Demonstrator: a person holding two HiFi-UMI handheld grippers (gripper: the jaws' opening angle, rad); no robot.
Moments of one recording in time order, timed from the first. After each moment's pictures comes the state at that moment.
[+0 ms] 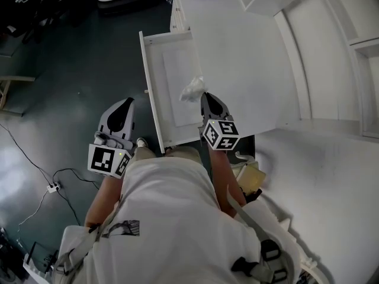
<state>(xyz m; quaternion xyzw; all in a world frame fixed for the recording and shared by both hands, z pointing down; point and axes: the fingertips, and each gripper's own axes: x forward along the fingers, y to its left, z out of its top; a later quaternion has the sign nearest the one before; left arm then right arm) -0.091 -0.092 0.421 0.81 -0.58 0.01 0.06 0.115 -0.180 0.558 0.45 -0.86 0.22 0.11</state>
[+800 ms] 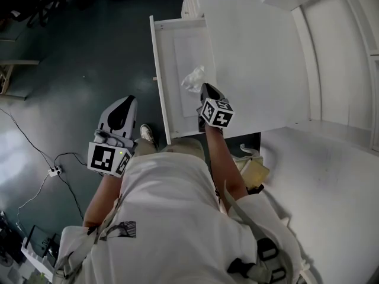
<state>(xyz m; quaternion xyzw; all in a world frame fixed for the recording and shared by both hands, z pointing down) -0.110 -0.077 0.450 0.80 -0.60 0.04 0.09 0.092 -0.199 0.678 0.46 -0.80 0.32 0.19</state>
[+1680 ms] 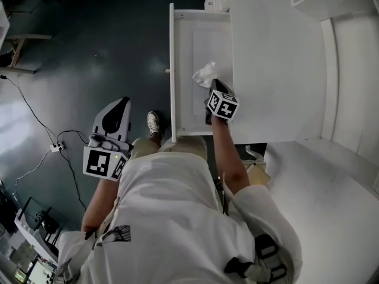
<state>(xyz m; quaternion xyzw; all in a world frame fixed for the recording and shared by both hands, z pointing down) -0.141 -0.065 0.472 0.75 -0.65 0.09 0.12 0.079 -0.225 0.768 0.45 -0.78 0.34 0.26</state>
